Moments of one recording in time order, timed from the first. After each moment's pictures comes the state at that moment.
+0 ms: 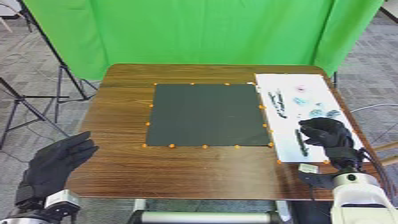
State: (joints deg) left arm 154.6 -49.2 -108.3 -131.5 33.3 16.2 24.3; right arm -126.4 -56.5 93.3 -129.1 -103.1 22.2 22.0
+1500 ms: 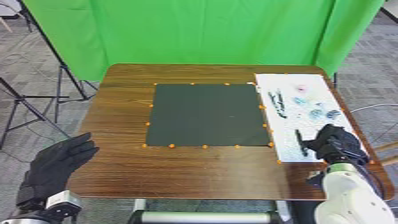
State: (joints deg) left arm 154.6 -49.1 -107.9 -131.4 33.1 16.4 24.5; right arm -117.5 -51.9 83.7 -128.4 -139.1 -2.4 51.5
